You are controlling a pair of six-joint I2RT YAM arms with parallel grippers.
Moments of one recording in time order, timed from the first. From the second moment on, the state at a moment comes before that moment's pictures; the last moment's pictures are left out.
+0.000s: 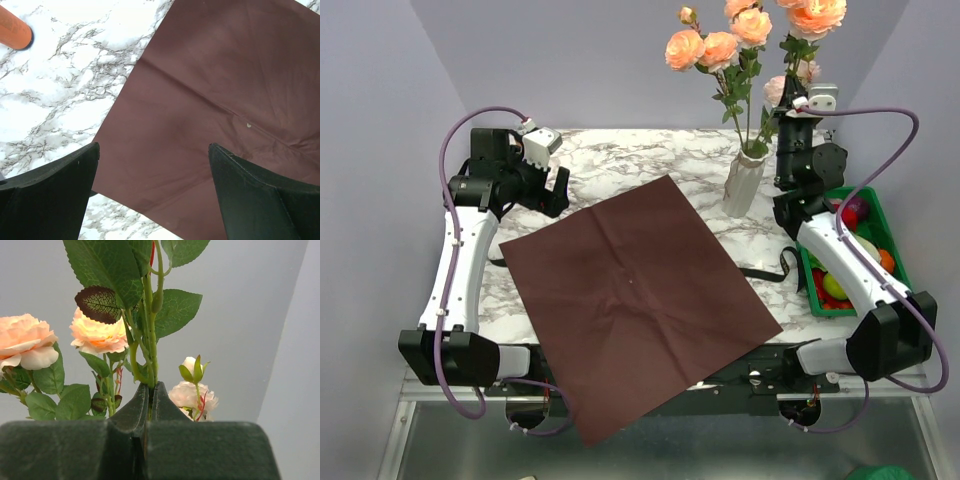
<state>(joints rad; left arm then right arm) -0.03 1.32 1.46 -0.89 0.41 0.31 0.31 1.37 1.17 0.81 0.30 -0.33</state>
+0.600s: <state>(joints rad) -0.03 1.30 1.46 -0.90 0.41 0.31 0.31 1.37 1.12 0.74 0.26 -0.29</state>
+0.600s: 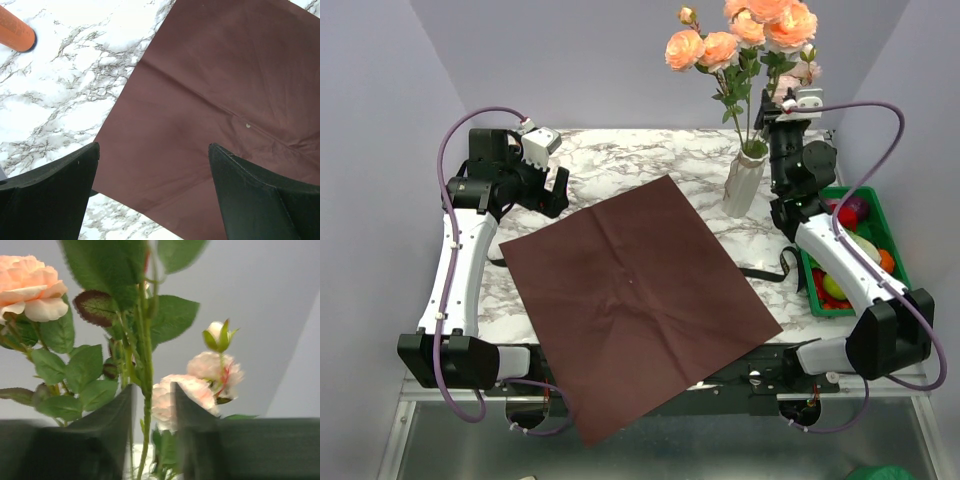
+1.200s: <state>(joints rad) -0.03 1.26 1.46 -0.90 0.42 0.31 0.31 1.05 1.20 0.10 0.13 0.00</state>
